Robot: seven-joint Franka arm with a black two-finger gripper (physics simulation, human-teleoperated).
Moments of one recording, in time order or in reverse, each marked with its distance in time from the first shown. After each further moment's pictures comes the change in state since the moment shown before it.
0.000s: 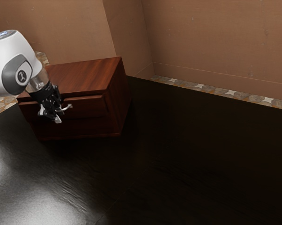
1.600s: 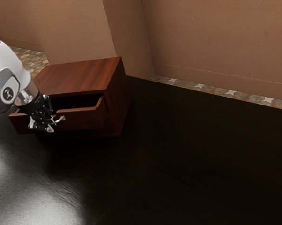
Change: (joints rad) arm 0.001 -0.245 -0.003 -0.293 0.000 0.115 0.030
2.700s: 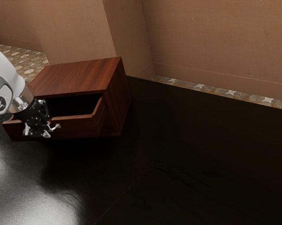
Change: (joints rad) arm -0.040 -0.133 0.023 -0.134 0.009 0.041 0.005
